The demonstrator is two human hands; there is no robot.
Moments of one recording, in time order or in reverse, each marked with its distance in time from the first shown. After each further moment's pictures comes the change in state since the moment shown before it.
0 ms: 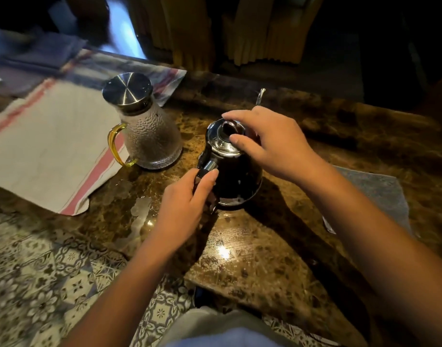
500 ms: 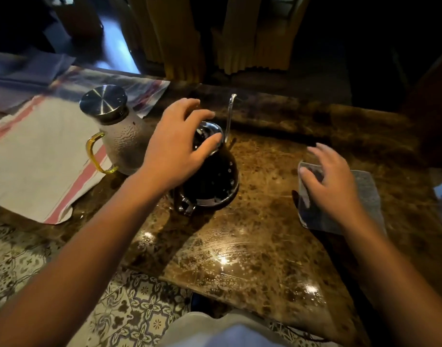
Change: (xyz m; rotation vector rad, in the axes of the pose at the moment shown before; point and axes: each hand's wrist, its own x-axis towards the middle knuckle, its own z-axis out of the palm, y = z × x) left_hand 0.077 0.058 0.003 0.572 0.025 0.438; right_hand -0.137 0.135 0.005 0.043 0.180 0.527
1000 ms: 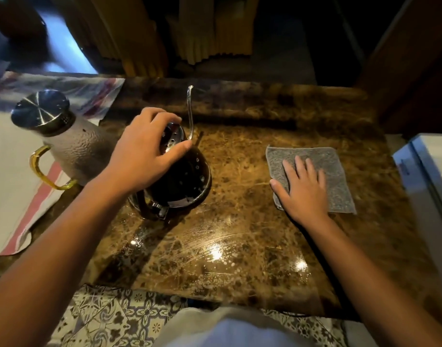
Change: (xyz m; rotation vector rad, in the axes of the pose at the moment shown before) left_hand 0.014 -0.005 0.012 -0.051 -0.205 0.025; right_hand -0.041 0.046 0.046 -0.442 -0.145 0.181
